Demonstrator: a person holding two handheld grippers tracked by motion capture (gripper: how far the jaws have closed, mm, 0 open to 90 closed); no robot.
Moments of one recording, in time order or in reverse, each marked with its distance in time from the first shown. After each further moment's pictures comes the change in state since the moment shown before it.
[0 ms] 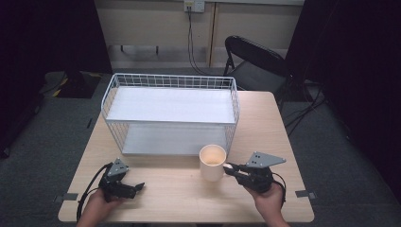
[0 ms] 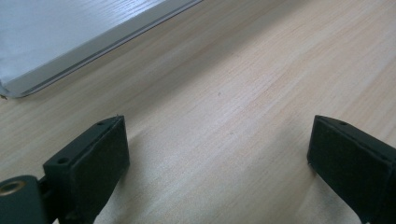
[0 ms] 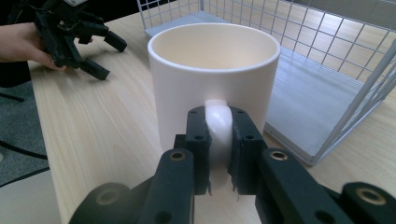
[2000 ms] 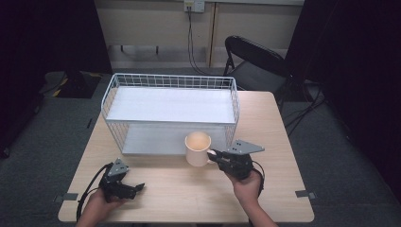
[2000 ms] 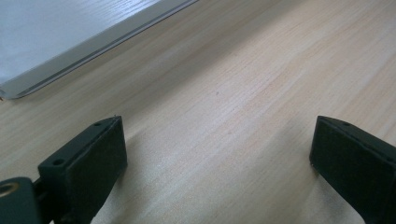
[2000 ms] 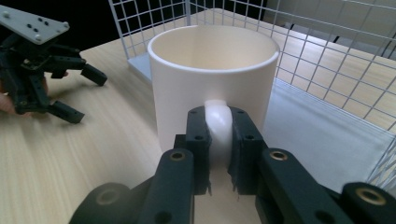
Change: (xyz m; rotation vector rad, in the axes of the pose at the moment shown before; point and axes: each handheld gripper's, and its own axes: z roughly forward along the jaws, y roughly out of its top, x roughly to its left) left arm 0.000 0.000 0.001 0.003 -0.007 0.002; right arm 0.003 0.029 0.052 -0.060 -0.055 0.017
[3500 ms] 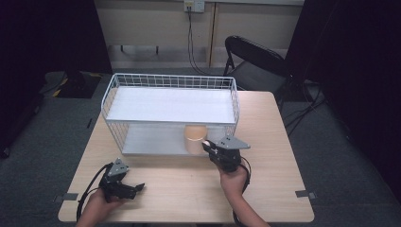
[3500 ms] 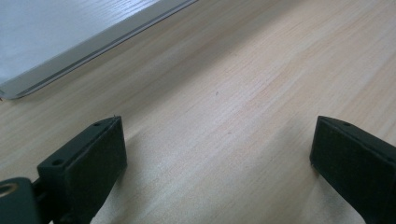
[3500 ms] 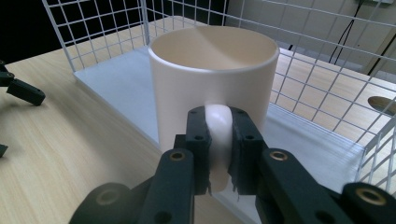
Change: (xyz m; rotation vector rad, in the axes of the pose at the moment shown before) left arm 0.000 0.000 0.000 0.000 -0.001 0.003; right arm -0.001 0.001 0.041 -0.036 -0.171 -0.004
